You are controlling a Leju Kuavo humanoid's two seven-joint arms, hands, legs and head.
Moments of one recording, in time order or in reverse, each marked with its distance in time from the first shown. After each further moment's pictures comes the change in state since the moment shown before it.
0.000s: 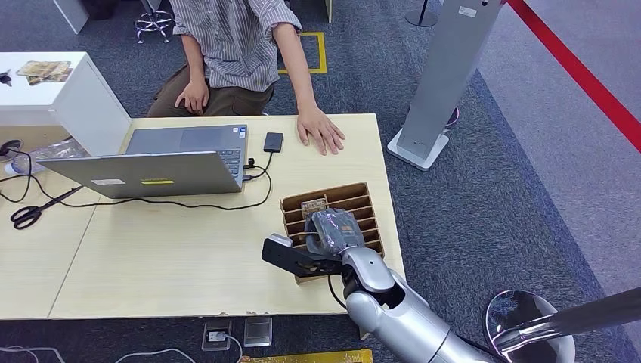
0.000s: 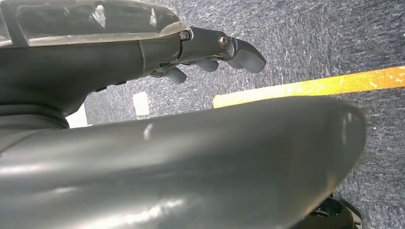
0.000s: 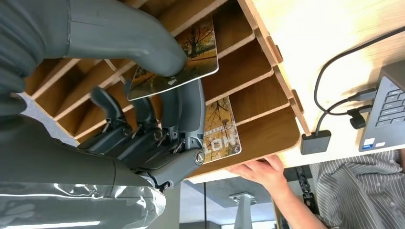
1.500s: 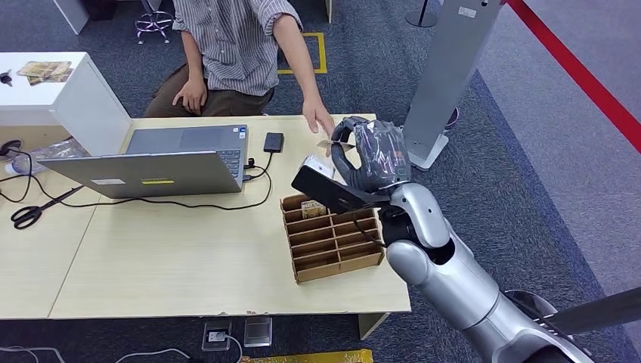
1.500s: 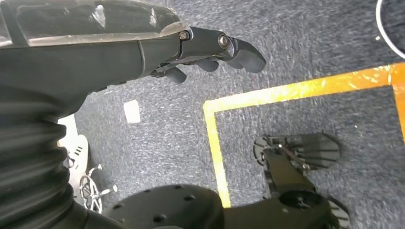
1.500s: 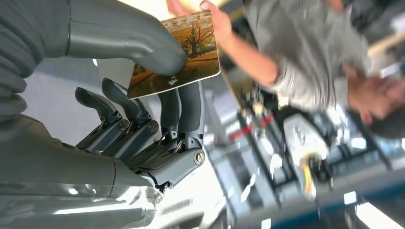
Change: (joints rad) left arm -0.024 -0.001 0.001 0.000 -0.045 -0.012 -0.012; right arm -0.169 -0.133 -0.113 -0.271 0.003 -0.196 -0.100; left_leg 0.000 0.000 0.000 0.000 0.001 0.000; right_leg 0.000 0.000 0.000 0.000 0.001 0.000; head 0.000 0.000
